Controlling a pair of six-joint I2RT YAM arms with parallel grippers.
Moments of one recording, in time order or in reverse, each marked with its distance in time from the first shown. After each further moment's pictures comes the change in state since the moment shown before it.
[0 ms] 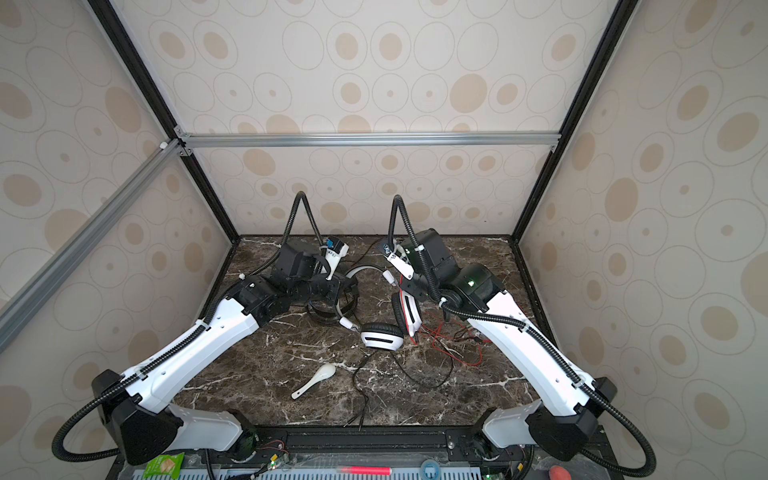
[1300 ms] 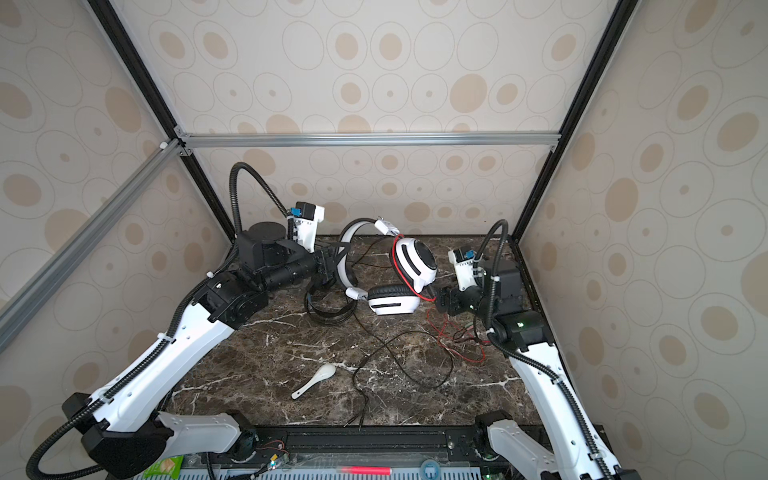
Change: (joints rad) left arm -0.003 -0.076 0.166 0.164 0.031 -0.260; right arm -0.524 -0.429 -0.642 0.426 -0.751 0.455
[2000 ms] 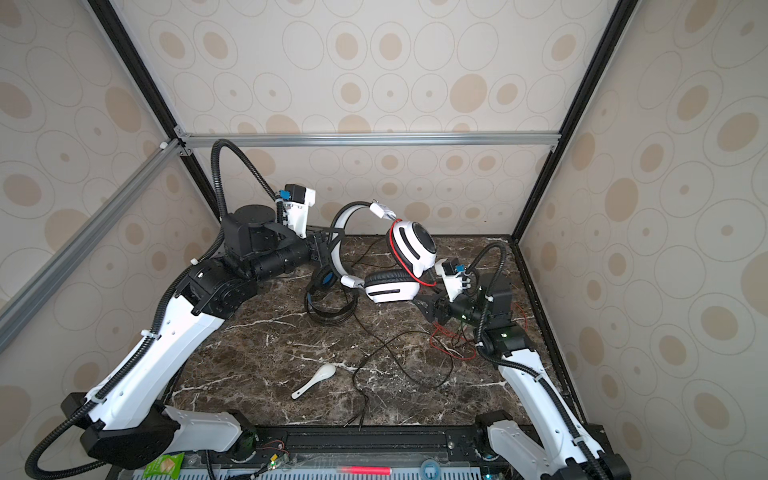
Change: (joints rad) left arm 0.000 0.062 0.210 -0.160 -0.023 -0.018; right arm -0.007 0.047 -0.224 0.475 -0.340 0.008
